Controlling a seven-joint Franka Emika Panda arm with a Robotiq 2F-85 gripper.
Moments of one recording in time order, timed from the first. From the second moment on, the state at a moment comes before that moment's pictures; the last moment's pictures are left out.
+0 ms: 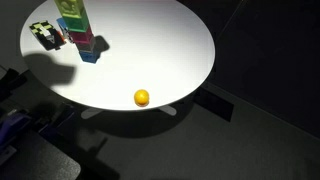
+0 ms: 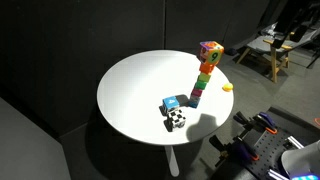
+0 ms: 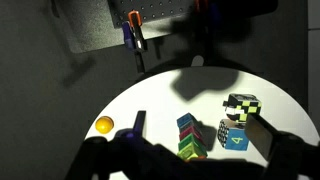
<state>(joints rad) -0.10 -0.83 0.00 -2.54 -0.01 1.63 0.15</state>
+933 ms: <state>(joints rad) -0.10 -0.82 0.00 -2.54 -0.01 1.64 0.15</state>
